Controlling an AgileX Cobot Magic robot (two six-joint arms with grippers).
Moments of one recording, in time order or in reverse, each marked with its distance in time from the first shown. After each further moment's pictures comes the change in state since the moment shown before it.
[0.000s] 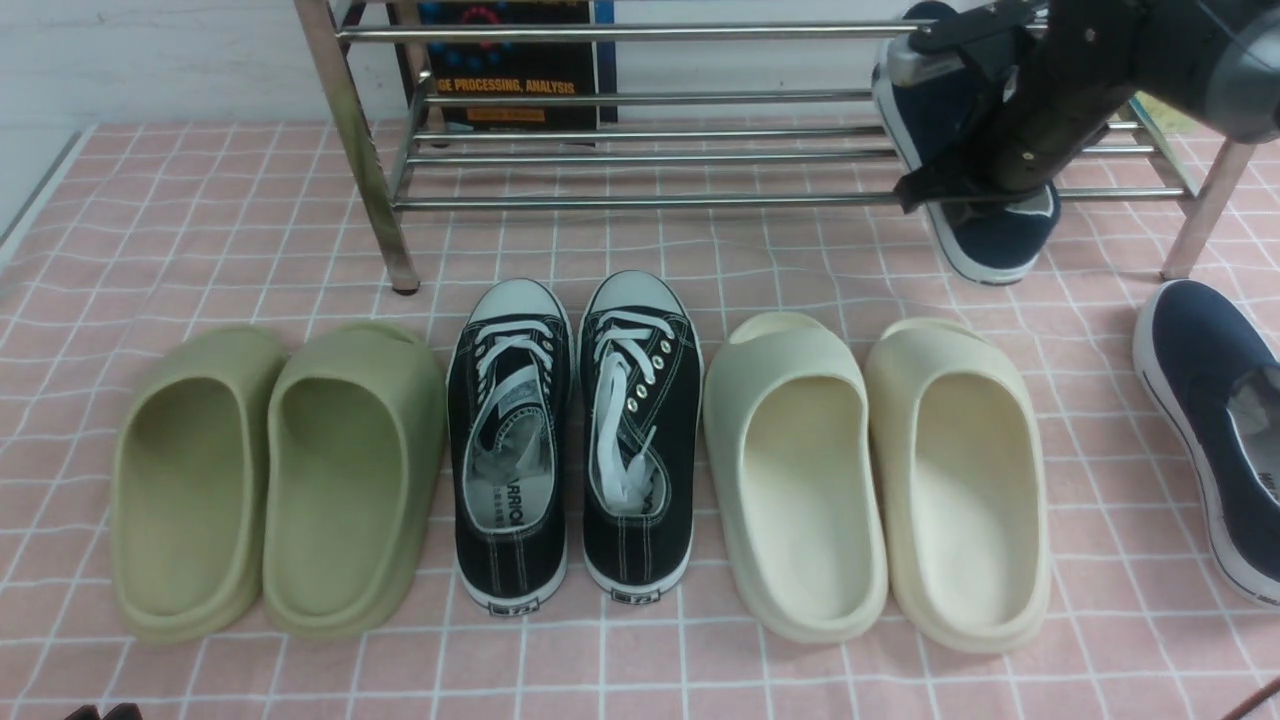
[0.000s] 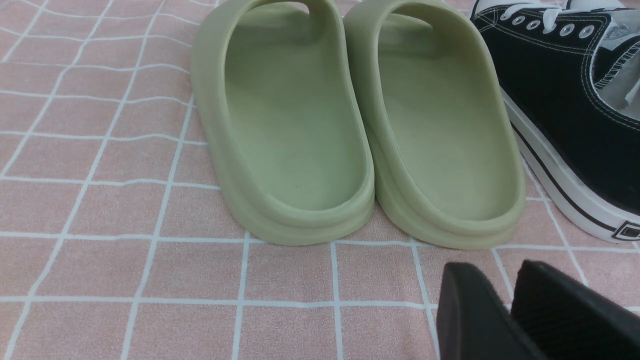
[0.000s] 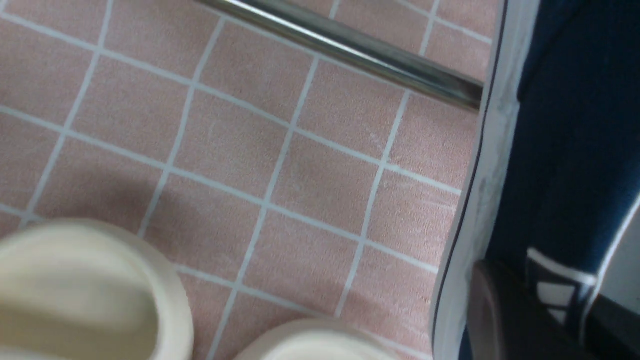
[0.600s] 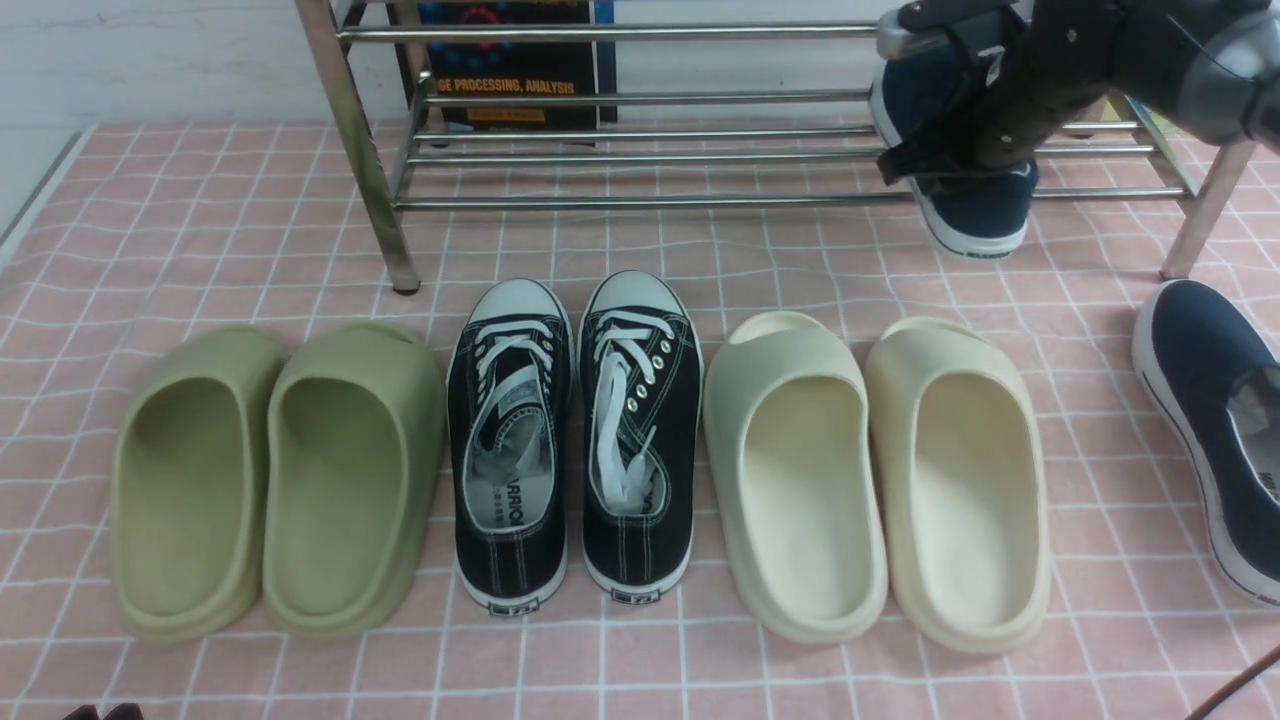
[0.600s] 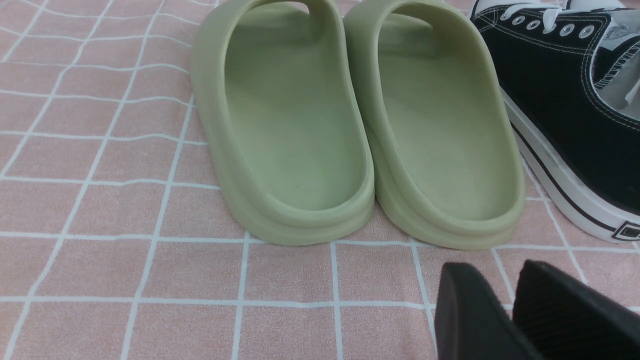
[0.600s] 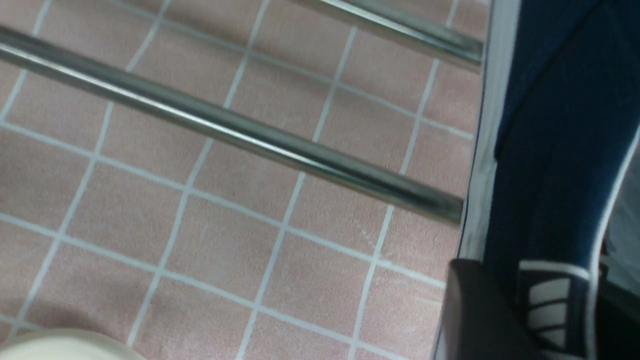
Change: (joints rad) right arm -0.010 0.056 -0.069 0.024 -0.087 -0.012; left arm 0.000 0.000 0.000 0.000 0.000 0.000
